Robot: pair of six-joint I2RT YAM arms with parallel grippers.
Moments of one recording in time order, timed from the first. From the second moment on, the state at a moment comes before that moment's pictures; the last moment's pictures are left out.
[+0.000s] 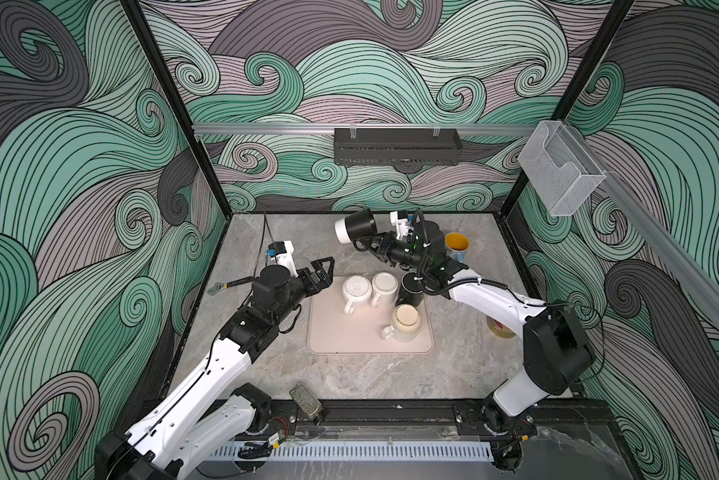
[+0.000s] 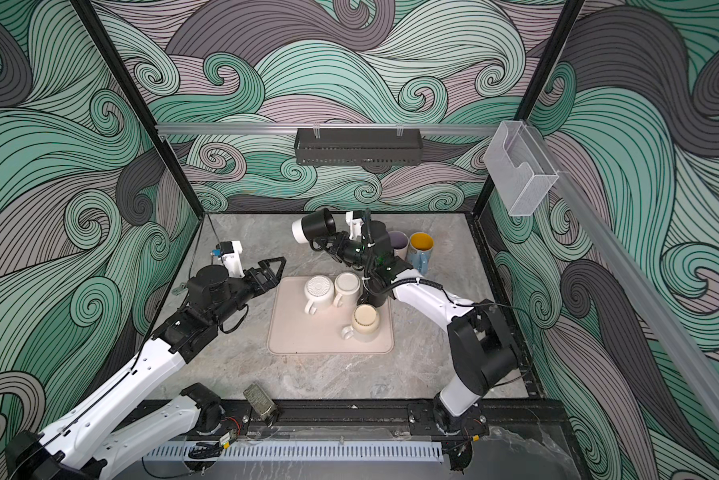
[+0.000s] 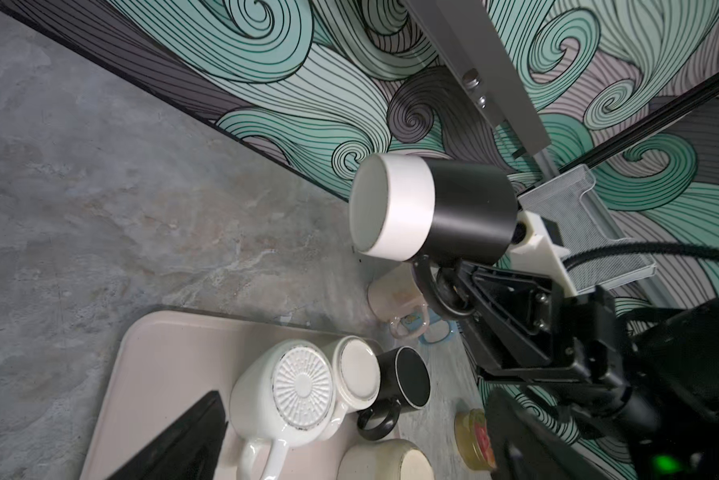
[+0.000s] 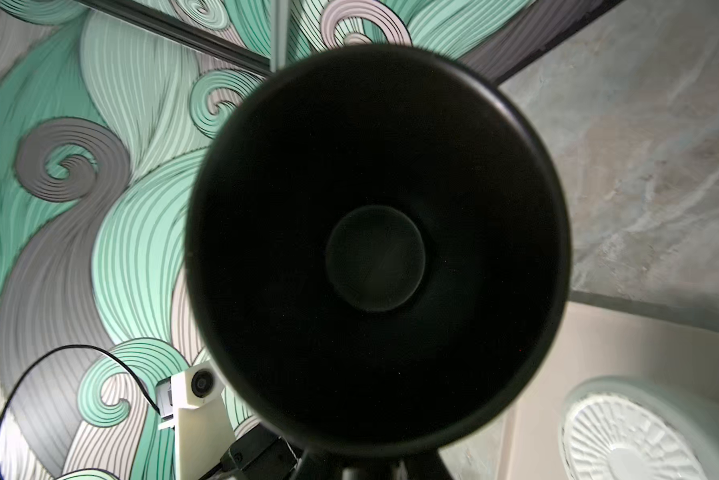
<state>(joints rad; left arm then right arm) -0.49 0.90 0.75 -0.16 -0.01 -0.75 0.57 1.62 1.20 0.18 -0.46 1.02</state>
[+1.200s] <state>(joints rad) -0.49 1.07 0.76 -0.17 0.16 -0.66 0.46 2.00 1.63 -0.55 0.08 0.36</state>
